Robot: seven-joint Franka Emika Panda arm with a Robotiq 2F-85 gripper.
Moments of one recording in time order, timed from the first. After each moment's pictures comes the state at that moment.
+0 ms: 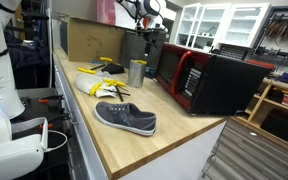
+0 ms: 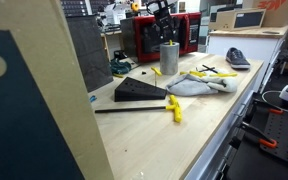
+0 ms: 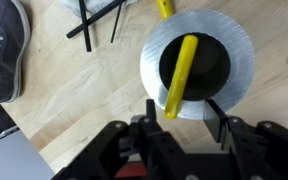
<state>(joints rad) 0.04 0.51 -0.06 -1.37 -0.16 1.65 0.72</state>
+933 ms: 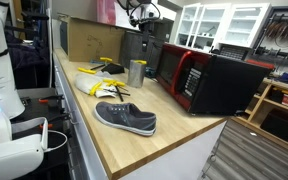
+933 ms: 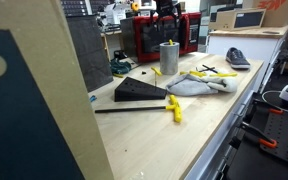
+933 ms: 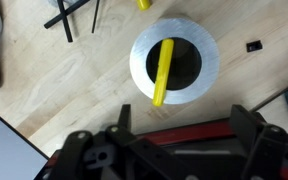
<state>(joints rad) 0.07 0.27 -0.06 -1.64 -0.16 1.91 0.77</state>
